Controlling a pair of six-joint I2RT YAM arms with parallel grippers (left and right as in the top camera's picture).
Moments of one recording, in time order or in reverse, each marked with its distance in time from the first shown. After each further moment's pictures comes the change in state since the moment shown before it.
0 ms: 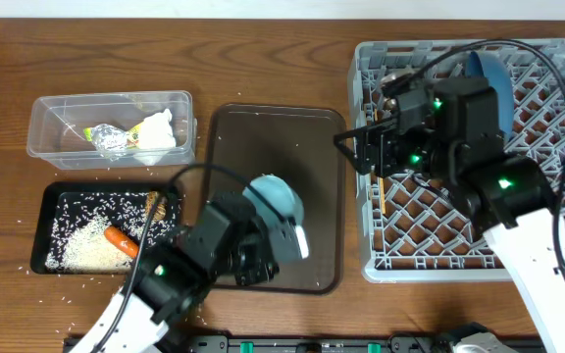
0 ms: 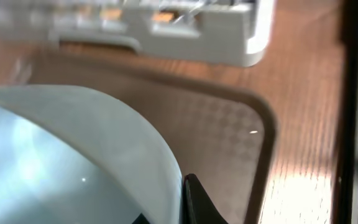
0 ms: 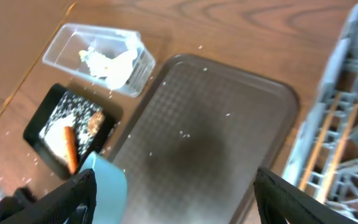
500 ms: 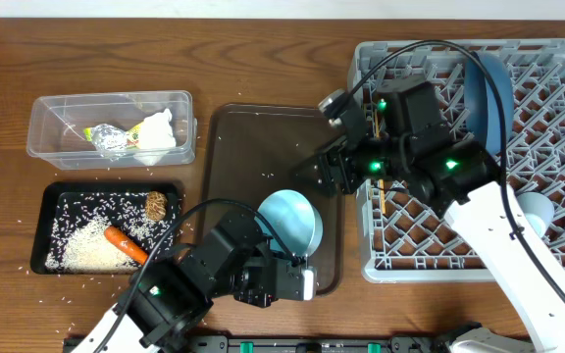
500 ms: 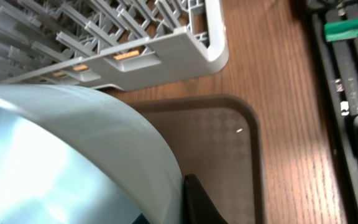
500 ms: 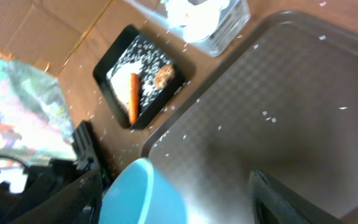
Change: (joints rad) left arm -0.117 -0.053 0.000 -0.027 -0.027 0.204; right arm 0.125 0.124 0.000 0.003 -0.258 -0.097
